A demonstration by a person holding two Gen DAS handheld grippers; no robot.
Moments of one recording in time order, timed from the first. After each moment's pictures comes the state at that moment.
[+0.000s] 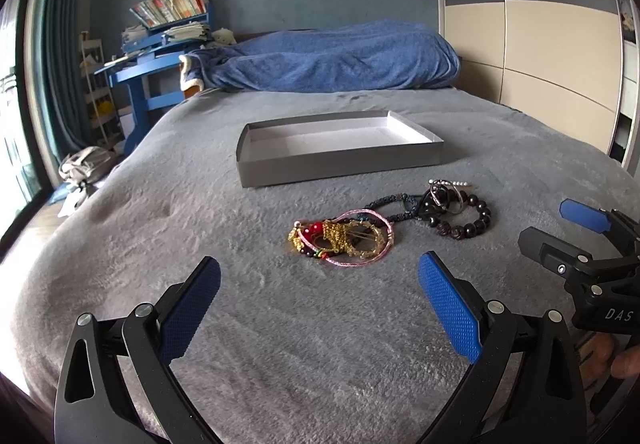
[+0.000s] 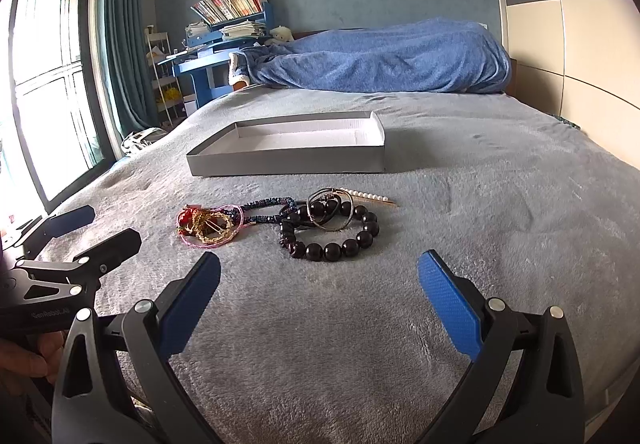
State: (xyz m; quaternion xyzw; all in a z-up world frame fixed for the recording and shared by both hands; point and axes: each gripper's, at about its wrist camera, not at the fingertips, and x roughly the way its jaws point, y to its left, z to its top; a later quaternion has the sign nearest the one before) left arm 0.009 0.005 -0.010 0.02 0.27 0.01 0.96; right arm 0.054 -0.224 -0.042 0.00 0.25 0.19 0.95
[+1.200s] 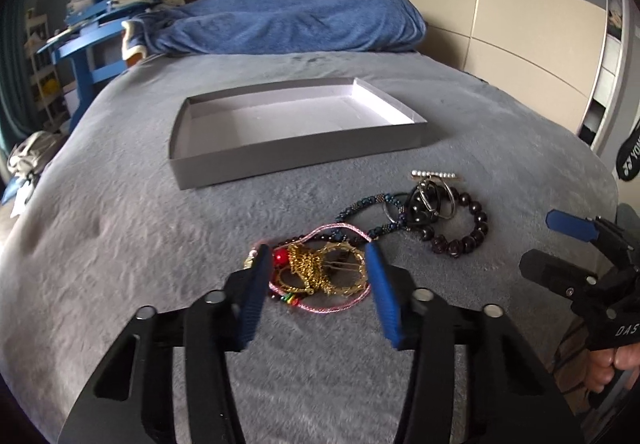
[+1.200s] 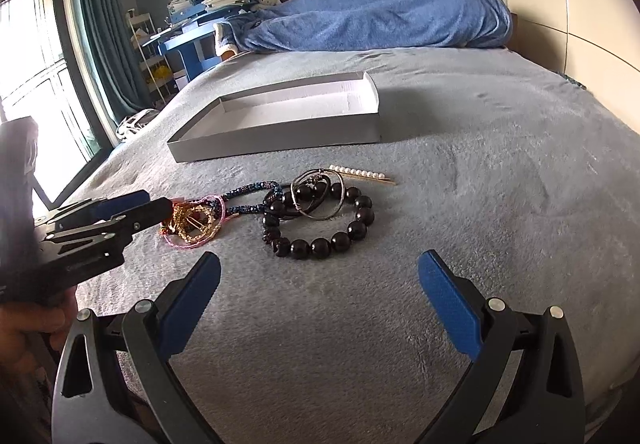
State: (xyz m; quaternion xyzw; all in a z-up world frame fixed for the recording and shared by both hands) left arm 0.090 0.012 -0.015 0.01 0.35 -0.09 0.93; right arm 0.094 -0.227 -0.043 0.02 0.34 0.19 0.92
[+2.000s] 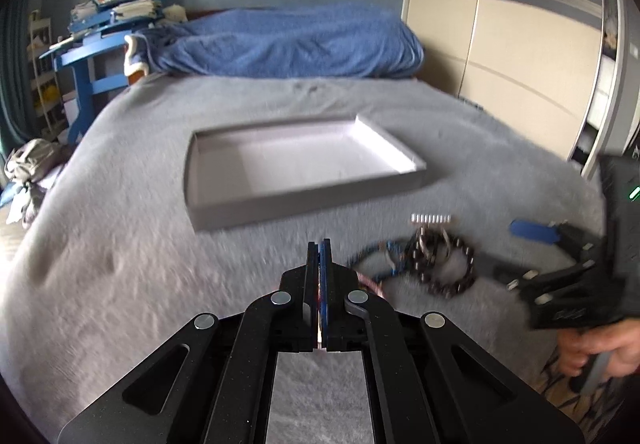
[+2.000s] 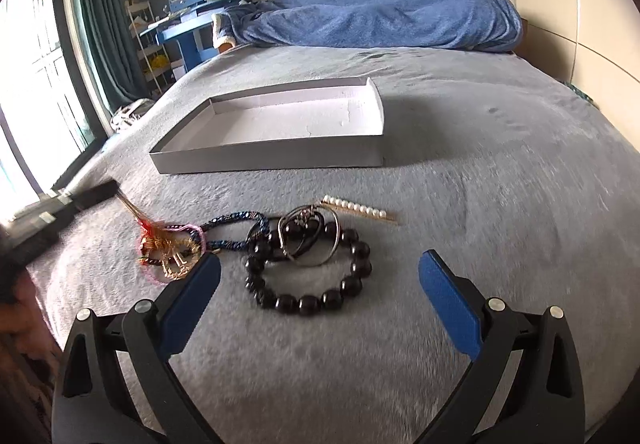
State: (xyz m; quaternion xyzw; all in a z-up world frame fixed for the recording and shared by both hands) left arm 0.097 0.031 0.025 -0.02 0.31 -0.09 0.95; right arm 0.145 -0.212 -0.034 0.00 0.35 0.19 0.92
